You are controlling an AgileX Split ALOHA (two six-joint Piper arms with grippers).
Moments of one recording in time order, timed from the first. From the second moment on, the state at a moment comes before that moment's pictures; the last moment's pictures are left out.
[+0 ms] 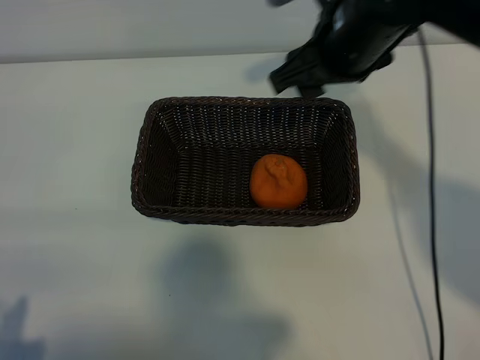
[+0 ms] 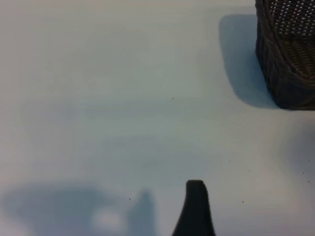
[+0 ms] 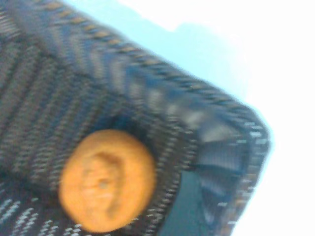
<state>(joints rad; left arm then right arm) -0.09 -0.01 -0.51 -0.02 1.06 -0.06 0.43 1.77 -1.56 -0.15 0.94 0.22</state>
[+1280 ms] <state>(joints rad) -0.09 -0.01 -0.51 -0.02 1.06 -0.06 -0.13 1.56 -1.56 -0.06 1.11 0.07</state>
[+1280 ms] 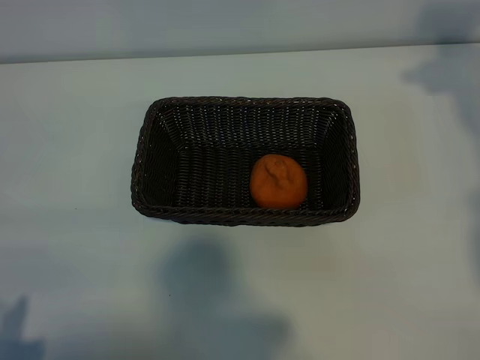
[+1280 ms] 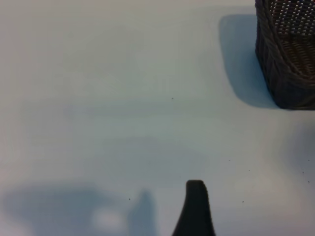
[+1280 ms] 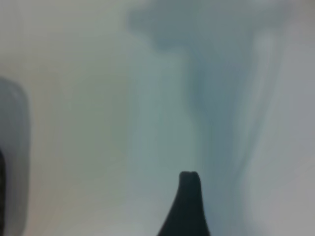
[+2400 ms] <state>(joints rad) -0.09 -0.01 -0.51 -0.02 1.06 -0.06 -0.13 0.63 -1.30 -0.11 1.23 0.04</state>
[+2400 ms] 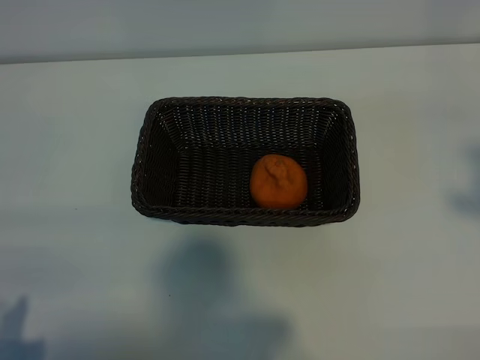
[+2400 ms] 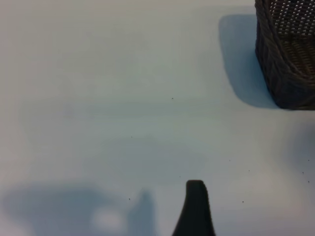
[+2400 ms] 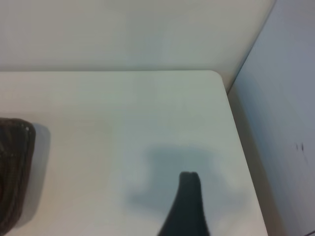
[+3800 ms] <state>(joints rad) -0.09 -0.01 -0.51 -0.02 1.06 -0.06 -0.08 -0.01 -0.61 0.06 1.12 0.02</state>
